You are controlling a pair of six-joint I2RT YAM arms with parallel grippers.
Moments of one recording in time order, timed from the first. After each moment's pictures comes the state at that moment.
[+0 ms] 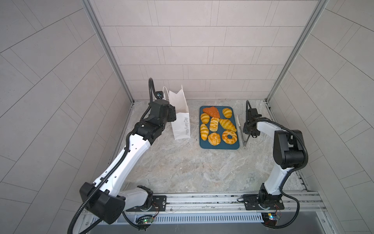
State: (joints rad) left arm -0.41 1.24 1.31 -0.56 -0.38 -0.29; right arm -0.03 1.85 1.22 -0.55 0.25 0.34
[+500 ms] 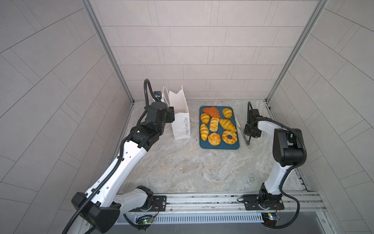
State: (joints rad) left arm -0.50 1.16 1.30 -0.54 -0.47 -0.23; right arm -0.06 1.86 1.22 -0.59 0.20 0.35
